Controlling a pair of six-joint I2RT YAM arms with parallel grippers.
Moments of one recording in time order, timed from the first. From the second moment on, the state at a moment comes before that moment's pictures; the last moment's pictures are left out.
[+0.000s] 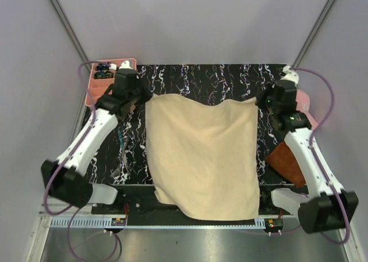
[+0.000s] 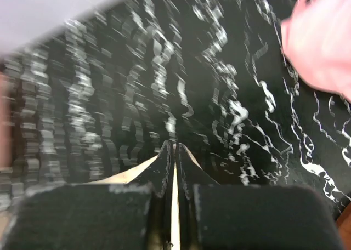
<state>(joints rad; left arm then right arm) -0.36 1.32 1.31 -0.52 -0.09 -0.69 0.14 1.09 1.09 -0.38 0.14 0.48</state>
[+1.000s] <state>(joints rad) -0.20 1.97 1.58 -0.42 -0.09 -0.64 0.02 2.13 1.70 -0.29 0.11 0.47</state>
